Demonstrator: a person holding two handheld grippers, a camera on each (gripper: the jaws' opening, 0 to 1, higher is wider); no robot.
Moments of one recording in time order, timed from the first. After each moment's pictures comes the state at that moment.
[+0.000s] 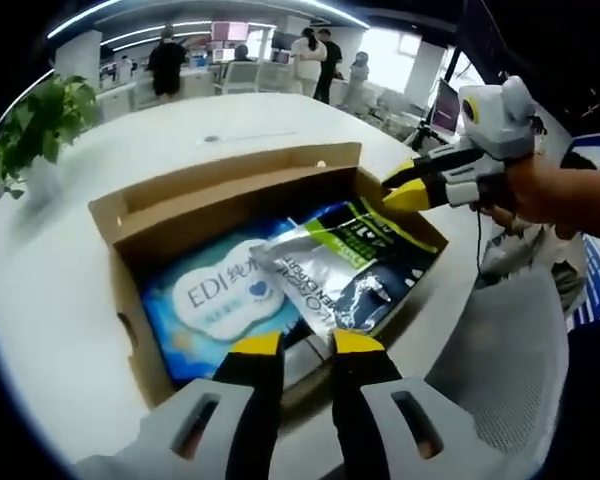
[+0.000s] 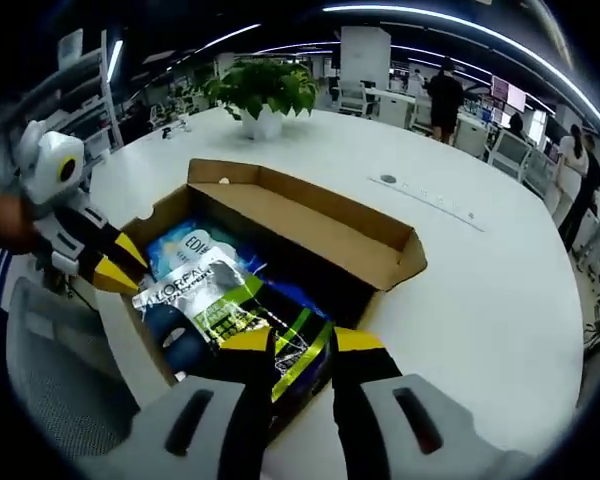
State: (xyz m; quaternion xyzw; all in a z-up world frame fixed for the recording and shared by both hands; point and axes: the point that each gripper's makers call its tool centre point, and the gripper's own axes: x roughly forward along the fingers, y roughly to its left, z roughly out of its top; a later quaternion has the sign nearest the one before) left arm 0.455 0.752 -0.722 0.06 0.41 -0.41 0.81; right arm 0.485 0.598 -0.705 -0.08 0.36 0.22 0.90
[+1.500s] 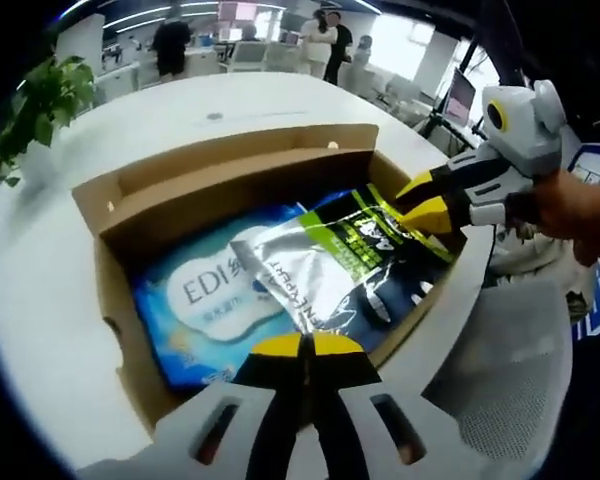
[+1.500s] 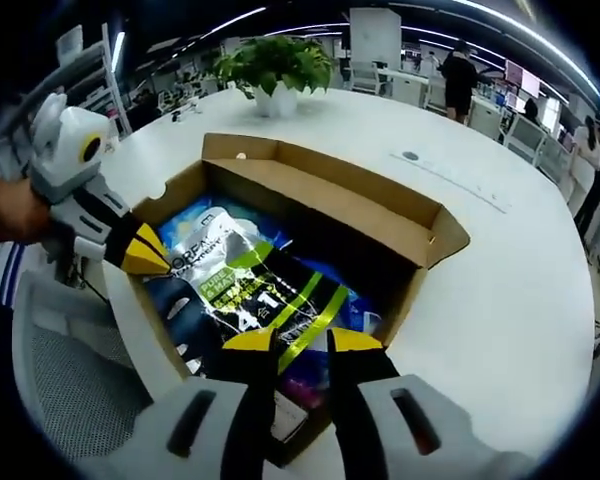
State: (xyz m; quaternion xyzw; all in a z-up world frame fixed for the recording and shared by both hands) left arm 0.462 0.752 -0.737 0.07 0.45 -0.40 0.80; right arm 0.477 0.619 -0.727 -0.07 0.41 0.24 0.88
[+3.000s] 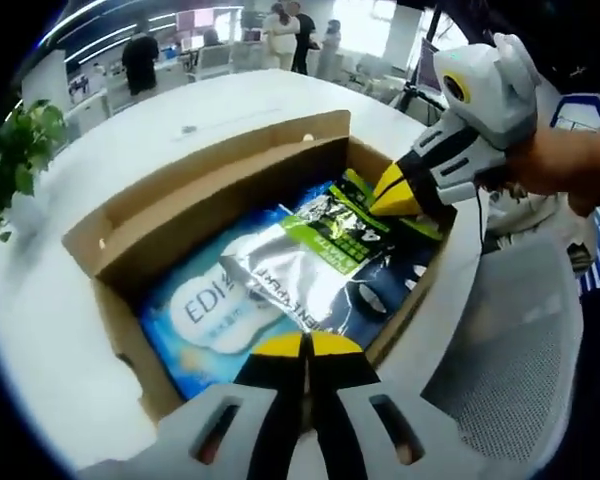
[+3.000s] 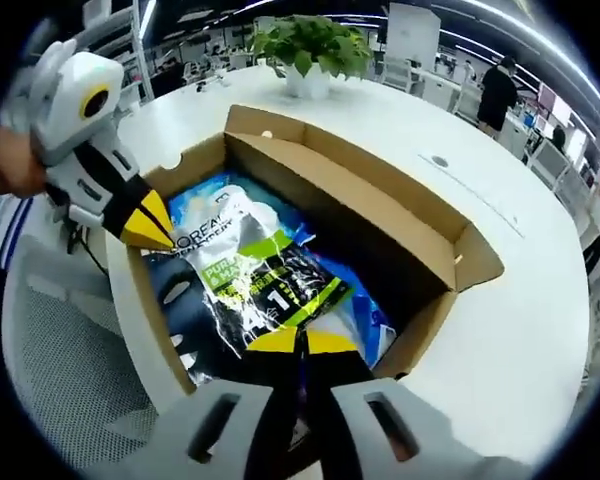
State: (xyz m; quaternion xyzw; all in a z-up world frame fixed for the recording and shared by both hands) left arm 0.461 0.750 -0.728 0.15 0.43 -0.44 0.78; right arm 0.478 0.630 -0.731 -0.13 0.41 0.28 0.86
